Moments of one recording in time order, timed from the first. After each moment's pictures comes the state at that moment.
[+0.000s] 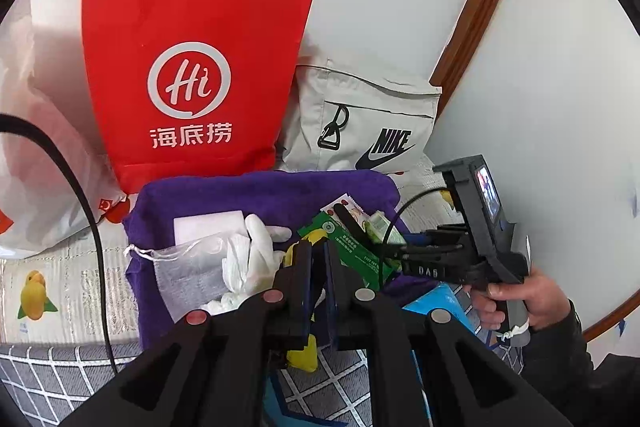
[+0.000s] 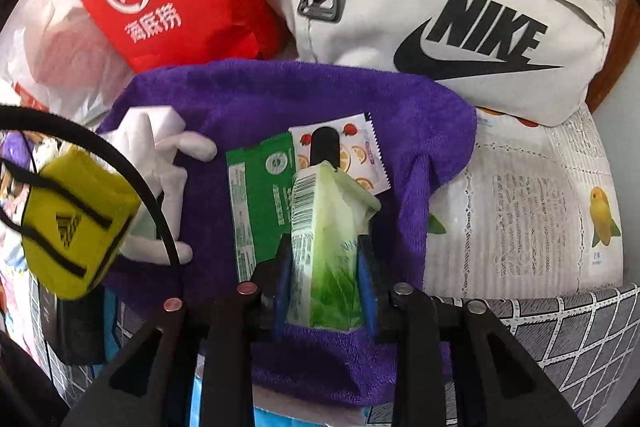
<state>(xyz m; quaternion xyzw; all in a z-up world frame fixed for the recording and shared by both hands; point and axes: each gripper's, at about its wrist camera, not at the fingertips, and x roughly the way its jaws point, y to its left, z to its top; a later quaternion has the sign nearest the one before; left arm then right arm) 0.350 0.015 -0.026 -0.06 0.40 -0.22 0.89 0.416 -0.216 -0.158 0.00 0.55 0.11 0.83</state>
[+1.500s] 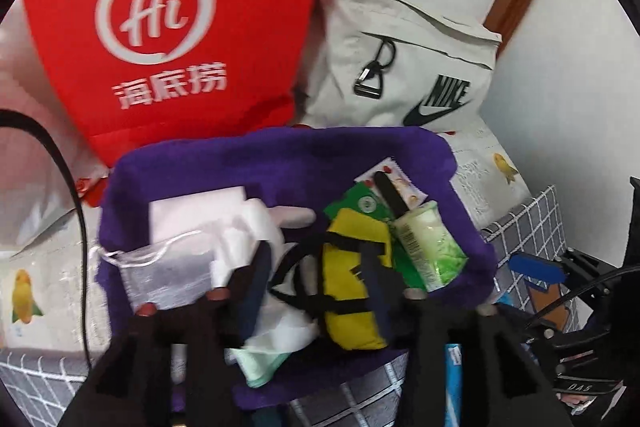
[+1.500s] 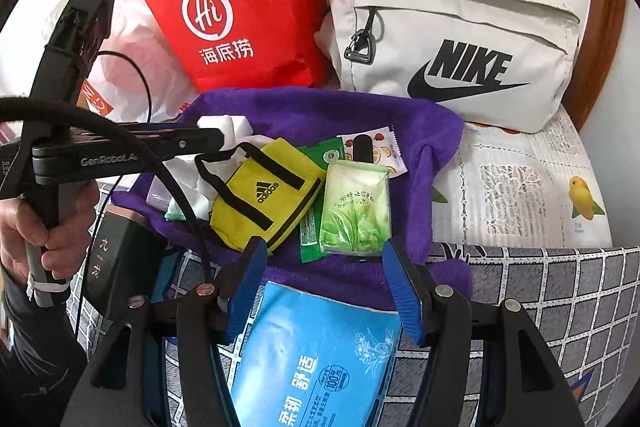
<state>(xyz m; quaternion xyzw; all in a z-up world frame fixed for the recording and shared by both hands) 0.408 -0.025 -0.082 -0.01 0.50 -0.16 0.85 0.338 -0.218 -0.105 0.02 0.48 0.14 0.87</state>
